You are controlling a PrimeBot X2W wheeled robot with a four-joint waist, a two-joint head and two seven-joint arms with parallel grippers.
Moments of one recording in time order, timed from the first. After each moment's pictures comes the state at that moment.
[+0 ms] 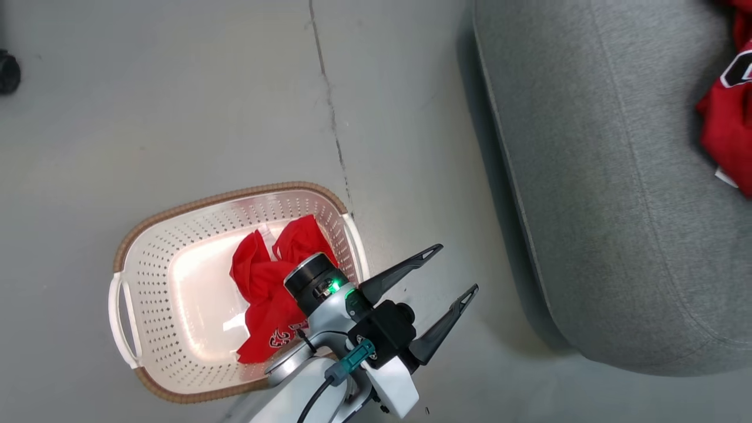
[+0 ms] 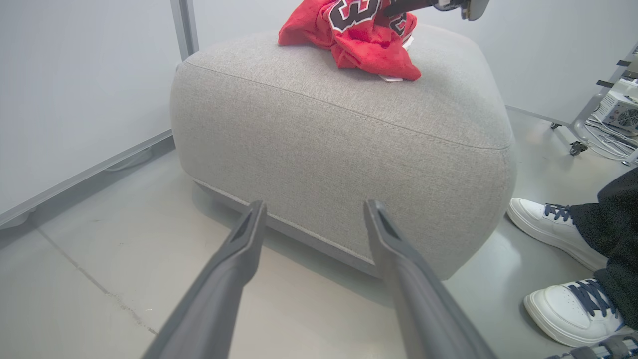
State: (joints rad) left arm -0.43 0.06 -0.75 0.34 -0.06 -0.12 -0.26; right arm -0.87 -0.63 0.38 1.00 0.68 0.13 -0.11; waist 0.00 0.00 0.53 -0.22
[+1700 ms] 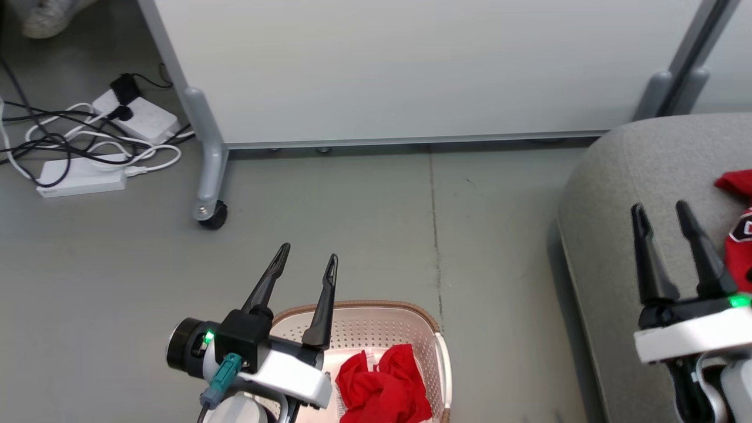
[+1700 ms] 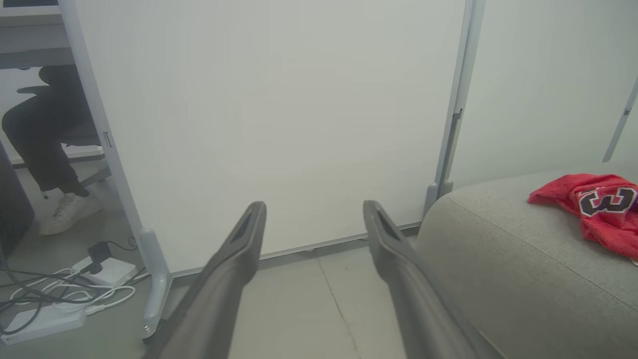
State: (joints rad) left arm -0.16 0.05 -0.37 0.20 -0.19 0.07 -0.26; right arm -0.18 -0.30 0.14 0.12 0.55 0.13 -0.26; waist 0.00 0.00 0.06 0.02
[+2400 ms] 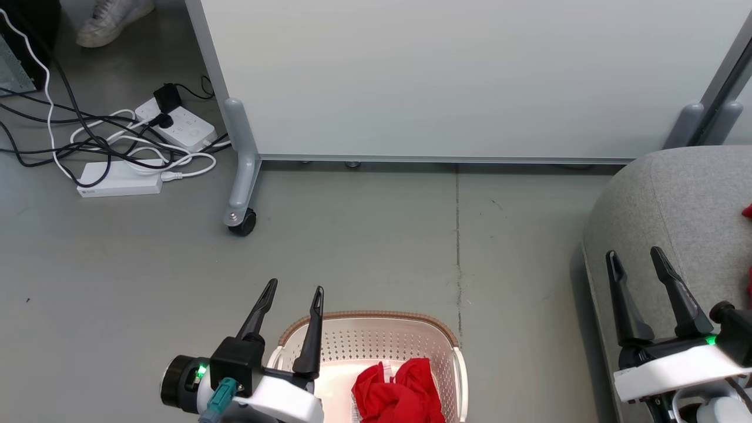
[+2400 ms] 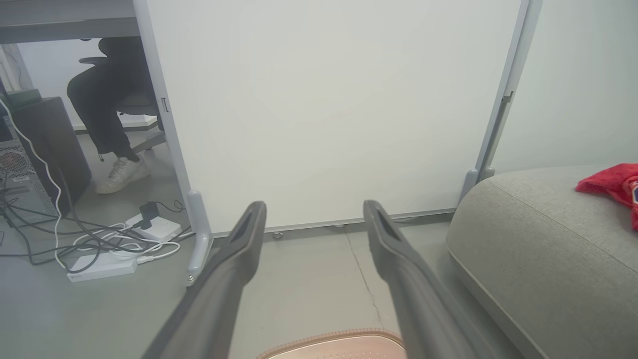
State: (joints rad) left arm -0.08 0.05 -0.34 0.24 -0.19 0.10 -0.26; right arm -0.07 -0.22 0.13 0.14 0.43 0.13 -0.26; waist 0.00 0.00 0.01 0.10
